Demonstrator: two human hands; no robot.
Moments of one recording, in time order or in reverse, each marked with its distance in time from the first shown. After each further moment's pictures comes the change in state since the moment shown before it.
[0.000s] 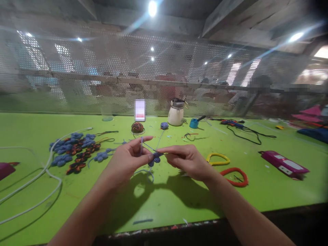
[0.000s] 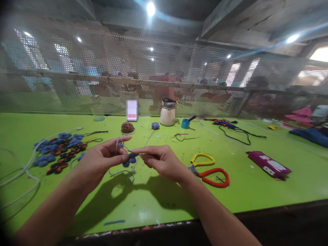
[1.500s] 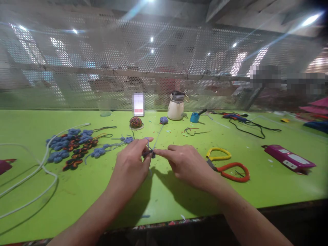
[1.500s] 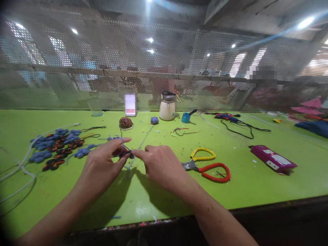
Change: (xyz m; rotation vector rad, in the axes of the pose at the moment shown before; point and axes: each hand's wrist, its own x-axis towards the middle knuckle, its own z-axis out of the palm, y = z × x) left_hand -0.007 -0.021 0.015 1.063 0.207 0.502; right_hand -0.008 -0.020 0.010 -1.252 -0.122 -0.019
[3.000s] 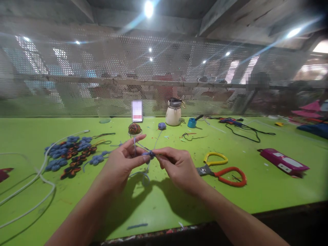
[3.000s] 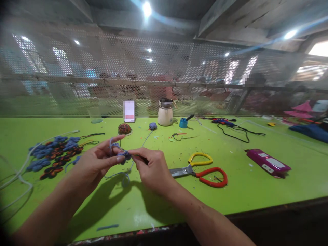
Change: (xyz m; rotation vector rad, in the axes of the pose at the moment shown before) left_hand 0.015 -0.003 -0.015 -1.162 -0.141 -0.562; right_hand 0.010 -0.013 0.024 0.954 0.444 0.183
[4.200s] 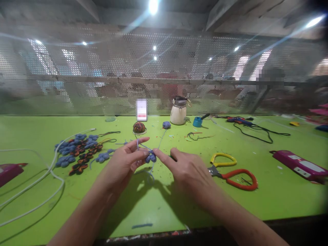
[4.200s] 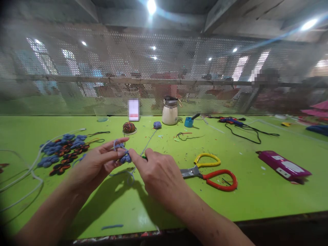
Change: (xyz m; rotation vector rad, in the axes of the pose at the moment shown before) left_hand 0.002 0.002 -0.003 -0.100 0.055 -0.112; right_hand -0.012 -0.014 -0.016 -1.079 -0.246 -0.343
